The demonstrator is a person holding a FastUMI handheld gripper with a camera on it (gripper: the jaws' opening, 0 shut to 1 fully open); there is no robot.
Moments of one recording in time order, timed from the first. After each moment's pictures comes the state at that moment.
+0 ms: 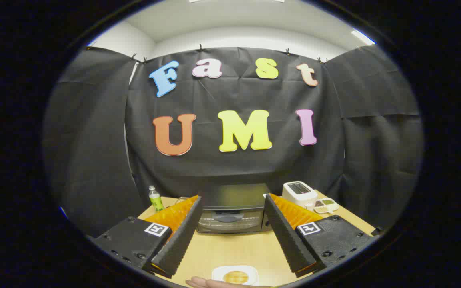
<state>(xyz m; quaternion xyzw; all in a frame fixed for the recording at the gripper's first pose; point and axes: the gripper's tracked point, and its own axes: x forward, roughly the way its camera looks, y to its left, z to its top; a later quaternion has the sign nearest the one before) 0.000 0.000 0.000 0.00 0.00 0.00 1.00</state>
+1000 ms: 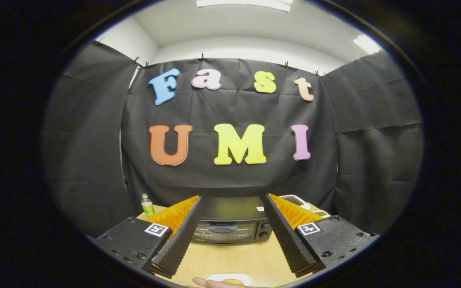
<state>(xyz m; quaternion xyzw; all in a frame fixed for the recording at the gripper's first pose) 0.011 0.003 0.011 -0.02 -0.04 -0.03 1.00</state>
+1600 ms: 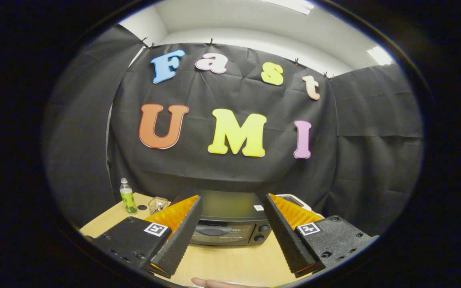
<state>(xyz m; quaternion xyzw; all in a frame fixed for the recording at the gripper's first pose) 0.105 0.015 -0.044 -0.06 0.00 -0.05 1.00</state>
